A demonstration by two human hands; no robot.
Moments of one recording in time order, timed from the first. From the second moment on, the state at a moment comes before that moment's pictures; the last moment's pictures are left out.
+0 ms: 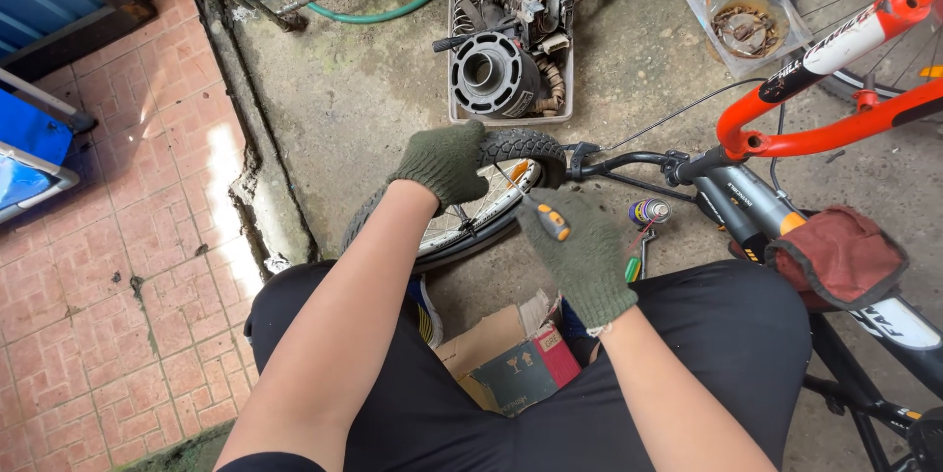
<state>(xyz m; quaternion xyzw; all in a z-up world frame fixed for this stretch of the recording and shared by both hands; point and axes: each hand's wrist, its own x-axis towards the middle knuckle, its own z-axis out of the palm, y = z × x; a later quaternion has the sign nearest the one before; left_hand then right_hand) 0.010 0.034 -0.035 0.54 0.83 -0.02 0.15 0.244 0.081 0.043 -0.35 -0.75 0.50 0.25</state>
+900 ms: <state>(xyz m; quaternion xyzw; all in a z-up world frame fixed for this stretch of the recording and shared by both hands) 0.017 -0.041 0.015 0.54 0.82 0.09 0.15 0.243 0.048 0.045 -0.25 -0.87 0.39 0.18</state>
